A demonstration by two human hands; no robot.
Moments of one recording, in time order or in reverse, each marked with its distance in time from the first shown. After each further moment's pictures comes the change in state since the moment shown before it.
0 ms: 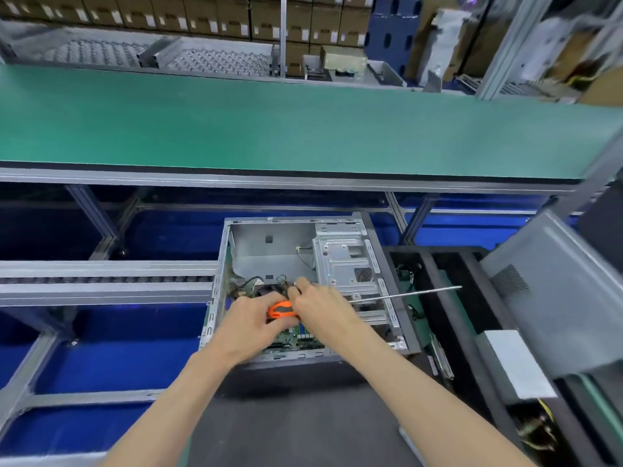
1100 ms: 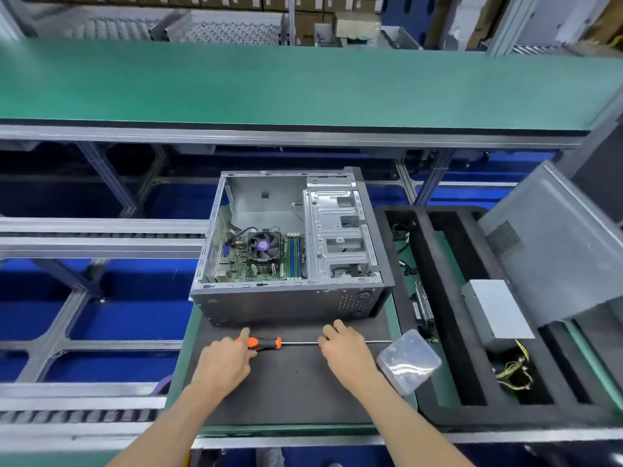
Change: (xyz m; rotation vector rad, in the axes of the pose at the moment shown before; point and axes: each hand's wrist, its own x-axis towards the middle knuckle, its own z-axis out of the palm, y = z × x) left_hand -0.148 -0.059 0.117 0.798 -0.221 -0.343; right_hand -0.171 -0.030 0.121 0.055 -0.240 0.143
